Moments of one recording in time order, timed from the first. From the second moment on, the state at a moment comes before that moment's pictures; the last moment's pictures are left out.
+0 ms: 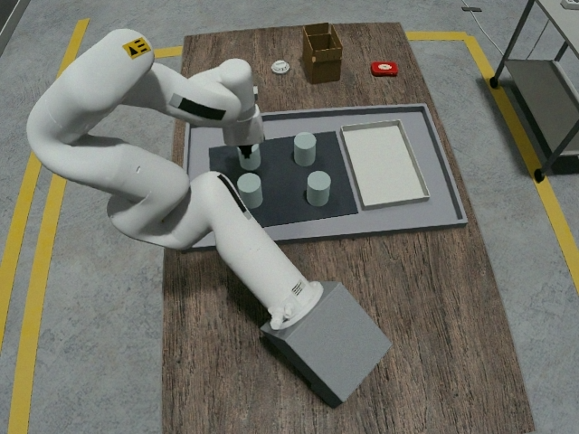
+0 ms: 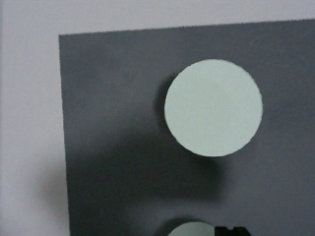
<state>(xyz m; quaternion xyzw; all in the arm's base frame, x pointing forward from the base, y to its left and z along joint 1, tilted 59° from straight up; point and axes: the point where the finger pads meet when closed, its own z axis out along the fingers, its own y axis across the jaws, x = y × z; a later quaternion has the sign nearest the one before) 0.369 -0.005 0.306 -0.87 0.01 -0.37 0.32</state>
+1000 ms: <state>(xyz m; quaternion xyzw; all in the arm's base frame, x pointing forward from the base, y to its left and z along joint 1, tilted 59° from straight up) 0.410 0.030 0.275 -0.87 0.02 -0.37 0.32</state>
